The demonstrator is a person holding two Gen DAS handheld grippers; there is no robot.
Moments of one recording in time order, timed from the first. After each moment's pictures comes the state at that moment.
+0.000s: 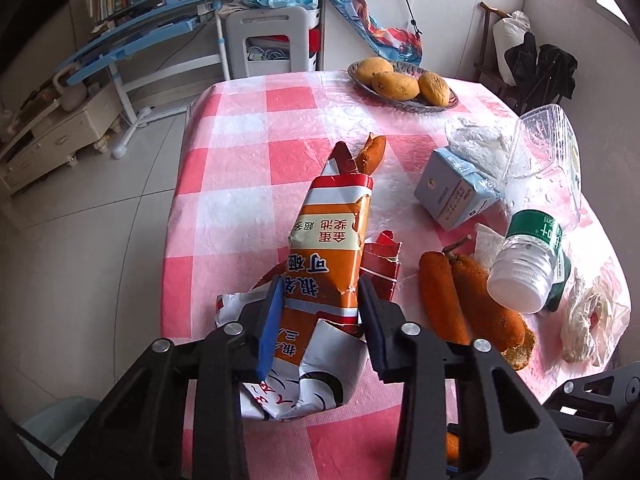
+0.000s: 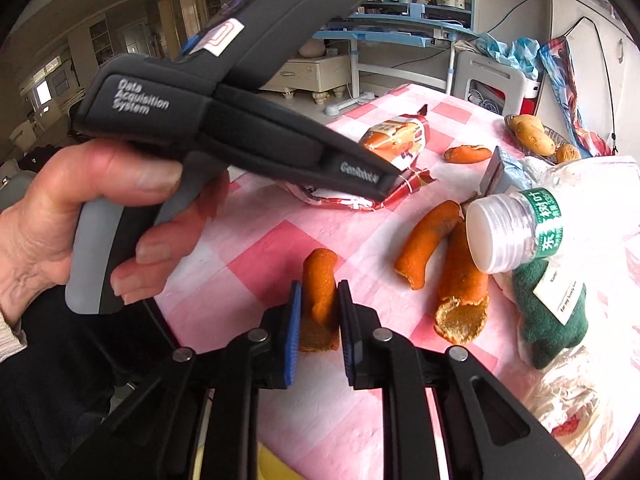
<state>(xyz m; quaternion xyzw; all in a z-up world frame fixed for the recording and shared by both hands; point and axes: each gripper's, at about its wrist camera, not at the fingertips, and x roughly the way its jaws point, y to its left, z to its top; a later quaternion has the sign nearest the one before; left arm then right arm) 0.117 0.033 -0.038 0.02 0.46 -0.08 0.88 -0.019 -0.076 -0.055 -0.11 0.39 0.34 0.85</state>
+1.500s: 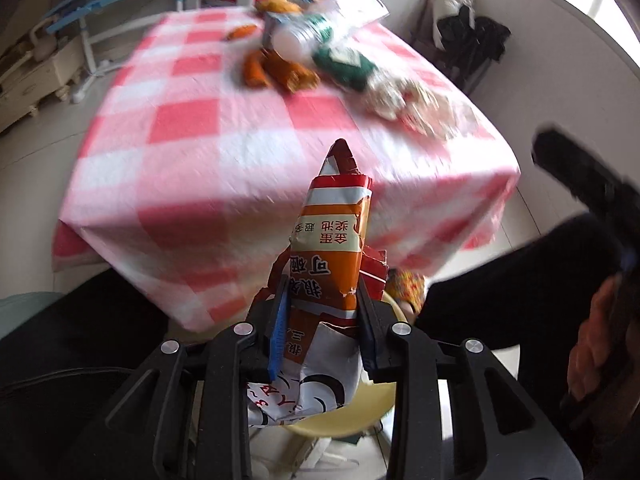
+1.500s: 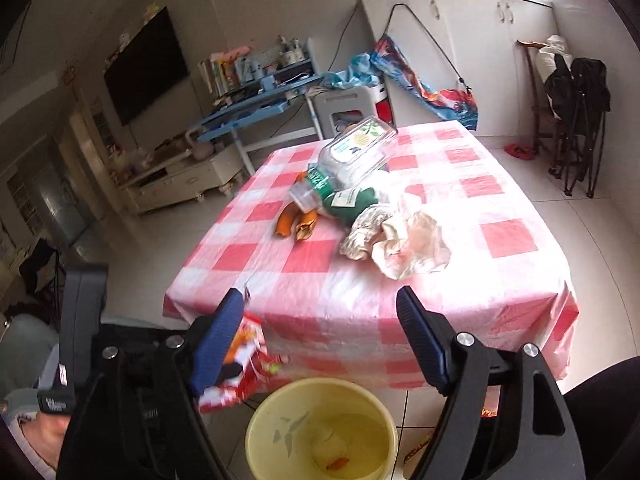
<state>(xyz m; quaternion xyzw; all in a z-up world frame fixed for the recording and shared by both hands) -0.118 -0.031 -0.060 -0.02 0.53 -0.19 0.83 -0.138 -0.211 -0.011 0.11 0.32 0.15 0.93</state>
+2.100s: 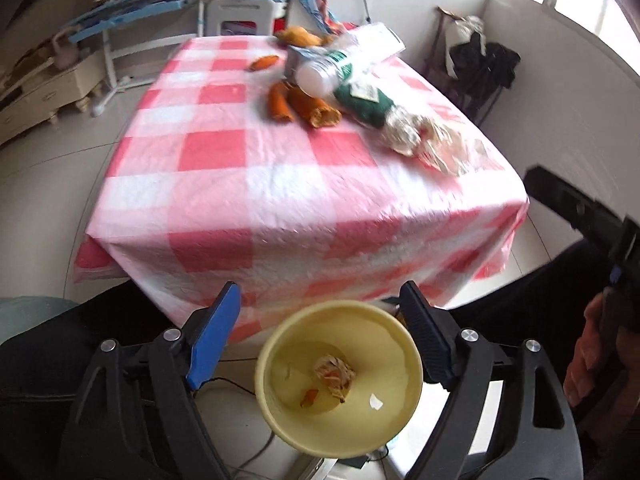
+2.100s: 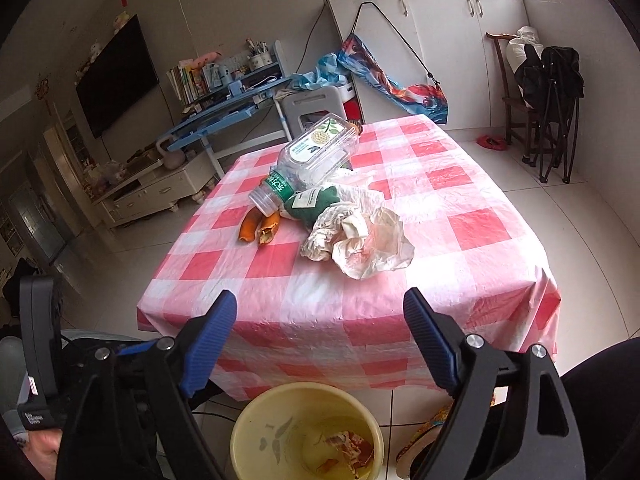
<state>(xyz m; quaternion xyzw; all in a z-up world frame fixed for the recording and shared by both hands) -0.120 -0.009 -0.040 -0.05 0.46 -0.12 0.88 -0.146 -0.228 -0.013 0.11 0.33 0.10 0.93</state>
